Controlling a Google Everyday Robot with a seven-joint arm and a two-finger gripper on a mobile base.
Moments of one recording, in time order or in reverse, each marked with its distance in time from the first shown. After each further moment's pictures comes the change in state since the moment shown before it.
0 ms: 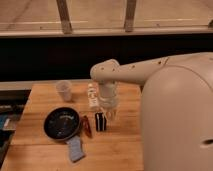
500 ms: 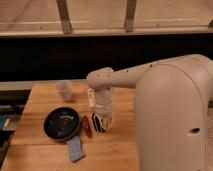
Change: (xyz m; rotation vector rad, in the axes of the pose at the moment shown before) arm 0.002 0.033 0.019 -0.025 0.062 -0.052
